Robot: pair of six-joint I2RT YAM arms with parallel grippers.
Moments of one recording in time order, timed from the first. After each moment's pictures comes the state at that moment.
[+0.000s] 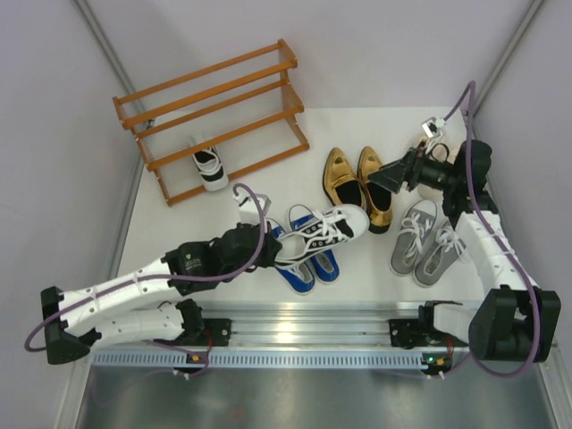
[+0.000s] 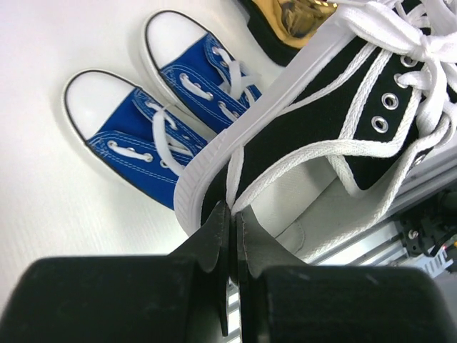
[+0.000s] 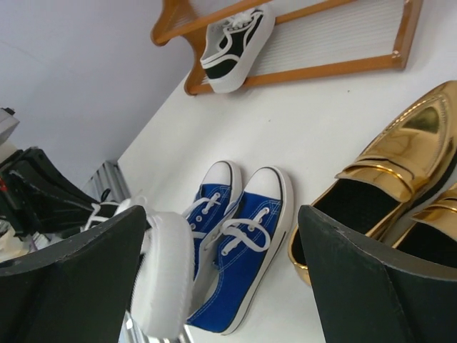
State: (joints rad) left arm -1.14 0.92 0.84 -0.54 -0.43 -0.71; right arm -0.03 1.18 0.87 0.10 -1.05 0.42
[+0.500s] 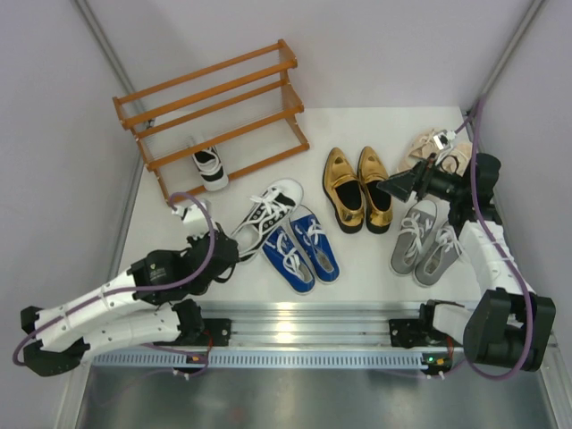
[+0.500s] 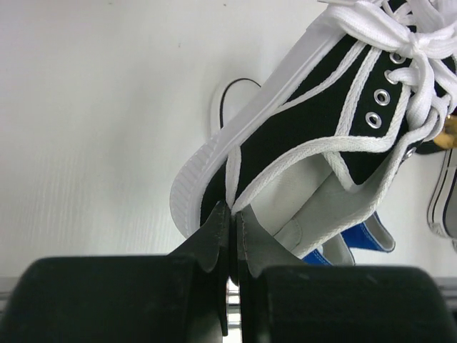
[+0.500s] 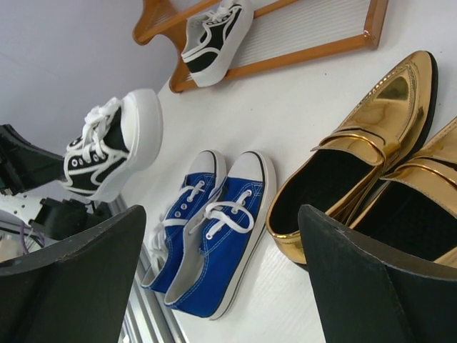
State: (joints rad) left arm -1.13 0.71 0.86 -0.96 -0.77 -1.10; right arm -0.15 1.14 0.75 0.15 -1.10 0.41
